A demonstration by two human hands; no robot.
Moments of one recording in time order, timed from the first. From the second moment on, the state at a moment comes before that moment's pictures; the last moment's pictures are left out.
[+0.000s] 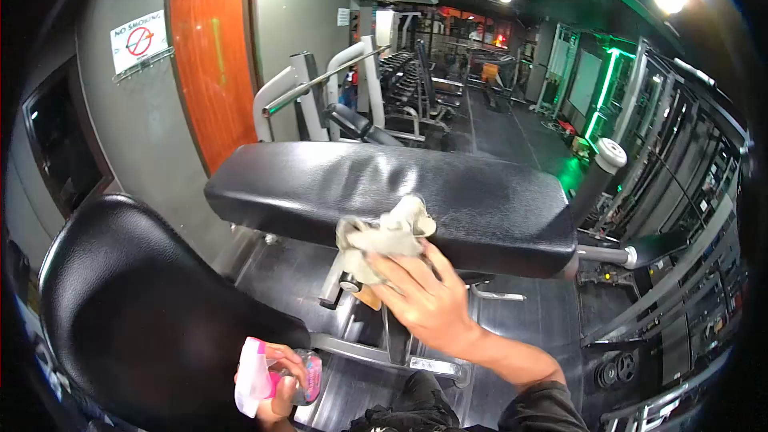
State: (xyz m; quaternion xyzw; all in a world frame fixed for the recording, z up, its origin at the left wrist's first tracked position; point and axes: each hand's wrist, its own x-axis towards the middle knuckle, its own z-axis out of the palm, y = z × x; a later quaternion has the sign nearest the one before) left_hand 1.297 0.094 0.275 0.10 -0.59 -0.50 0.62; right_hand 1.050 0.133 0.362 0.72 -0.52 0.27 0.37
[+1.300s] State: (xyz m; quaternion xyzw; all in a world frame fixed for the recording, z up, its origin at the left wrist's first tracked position) left_hand 1.281 0.073 0.282 -0.02 -0.53 -0.59 0.61; right_hand 1.137 0.006 0.400 0.67 -0.35 0.49 0.43
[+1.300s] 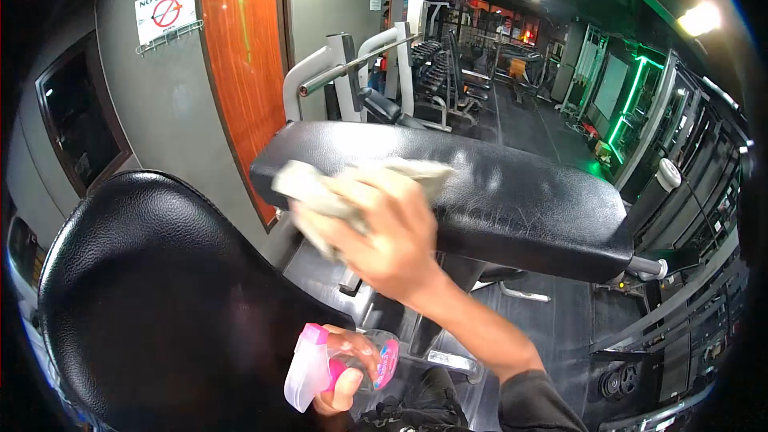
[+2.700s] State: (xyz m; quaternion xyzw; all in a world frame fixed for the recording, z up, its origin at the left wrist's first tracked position) left_hand 1.268 0.066 0.285 0.12 -0.66 -0.44 0.60; right_hand 0.921 0.310 0.318 0.46 -0.66 0.42 0.43
